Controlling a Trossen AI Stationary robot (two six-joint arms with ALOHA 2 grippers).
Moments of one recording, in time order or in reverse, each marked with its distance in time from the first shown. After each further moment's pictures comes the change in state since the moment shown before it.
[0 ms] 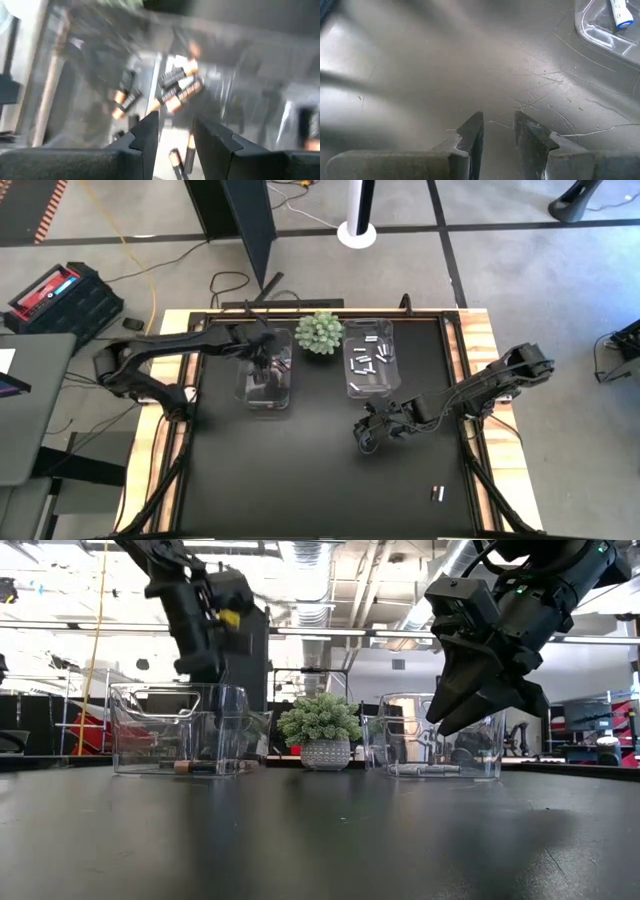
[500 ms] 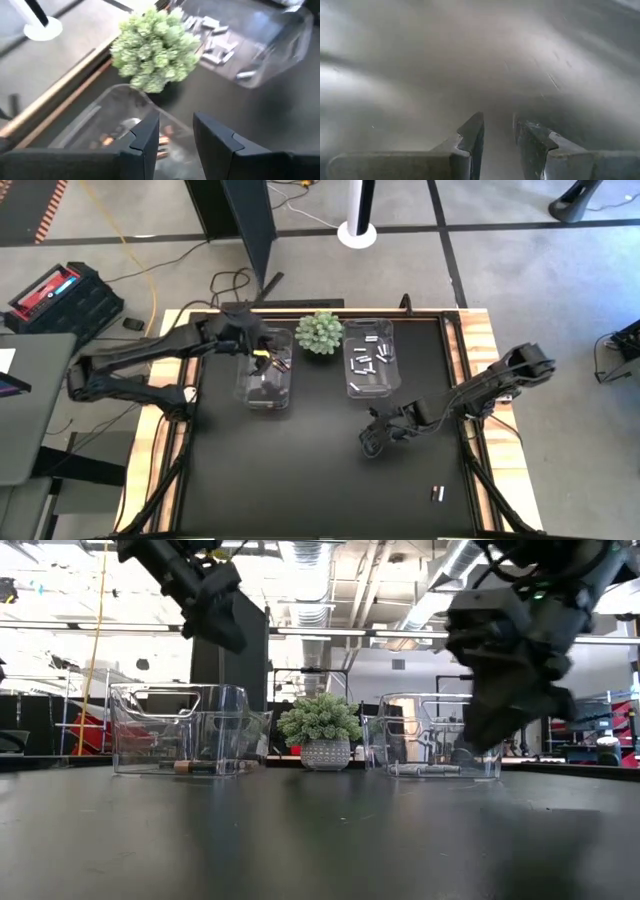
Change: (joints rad) left arm -0.021 -0.279 0.000 0.151 0.051 -0.406; right arm 0.027 -0.007 0.000 -0.117 -0.107 0.071
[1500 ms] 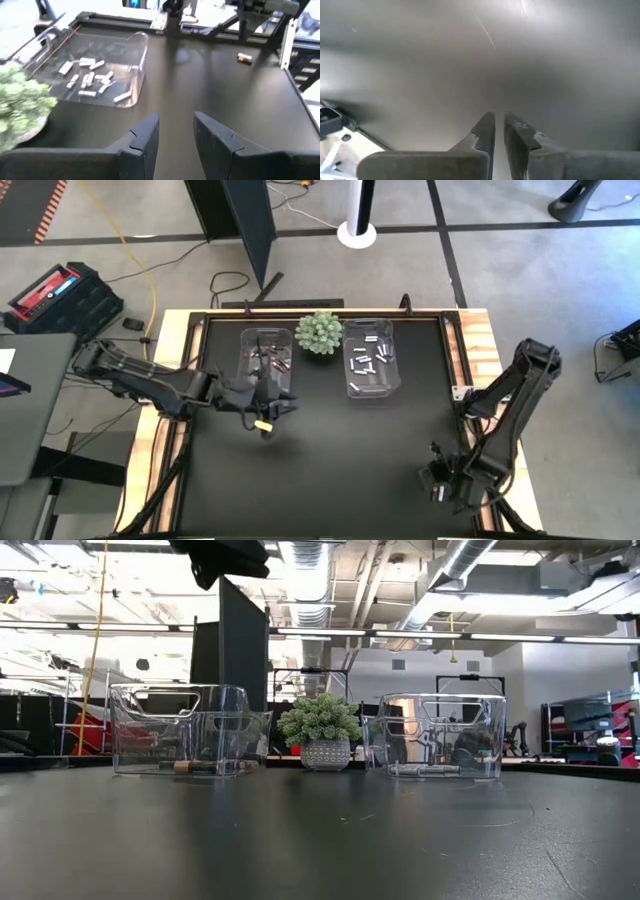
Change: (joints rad) left arm -0.661 0.050 -0.039 0.290 -0.248 -0.097; right arm 0.695 -0.099 0.223 -0.696 0.104 0.994
